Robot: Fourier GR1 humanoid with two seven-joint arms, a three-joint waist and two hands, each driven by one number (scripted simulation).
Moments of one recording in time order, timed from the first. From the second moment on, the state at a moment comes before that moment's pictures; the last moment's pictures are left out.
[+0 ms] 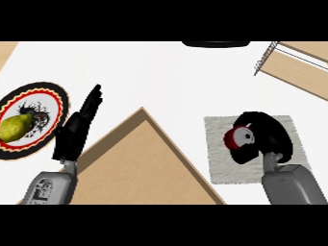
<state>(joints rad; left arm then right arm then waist) -0.18 0.09 -0.05 -1.44 -0.13 0.01 0.03 -0.23 -0.18 0.19 -1.56 0.78 0.24 0.76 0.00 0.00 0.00</state>
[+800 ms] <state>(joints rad) -0.18 0.08 -0.07 -1.44 -0.14 0.00 0.01 -0.72 -0.01 0.15 -1.09 0.93 -0.23 1.00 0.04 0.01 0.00</state>
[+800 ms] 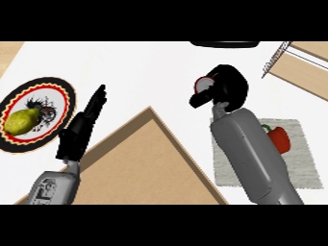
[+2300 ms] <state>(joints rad) -0.17 0.10 -0.02 -1.43 -0.13 -0.01 0.01 -1.13 -0.16 -0.05 -1.23 1.44 -0.18 1.13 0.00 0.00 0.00</state>
